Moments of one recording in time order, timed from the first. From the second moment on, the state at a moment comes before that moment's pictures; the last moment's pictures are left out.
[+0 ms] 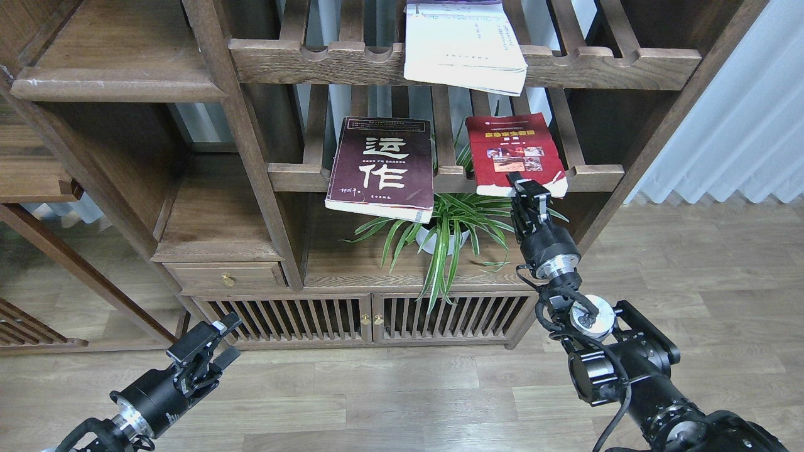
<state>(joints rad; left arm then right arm) 0.07 0.27 -1.13 -1.03 -0.37 -0.49 0.49 0.43 0.01 1.22 0.62 0.35 0.54 -0.02</state>
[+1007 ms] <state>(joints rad) 0.03 0.22 -1.10 -1.00 -0.38 -0.49 0.49 -0.18 0.01 1.26 1.12 0.35 0.58 -0.04</state>
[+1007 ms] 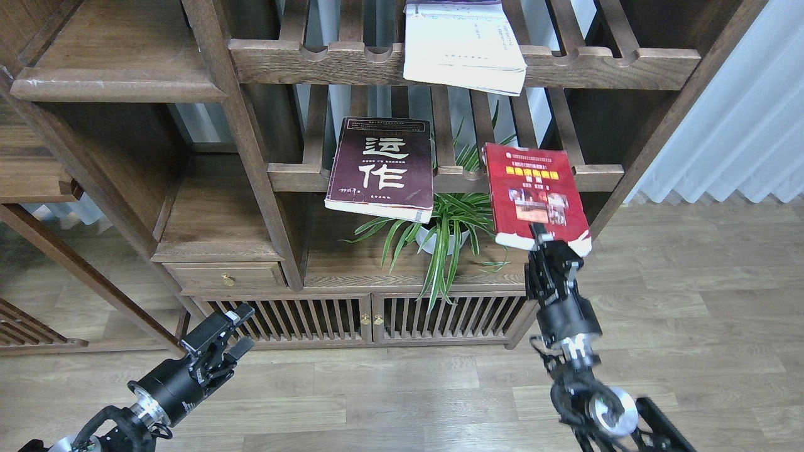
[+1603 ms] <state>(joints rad) 0.04 0.11 -0.94 -1.00 -0.38 -0.49 0.49 -0.26 0.01 1.09 1.13 0.34 0.58 -0.12</state>
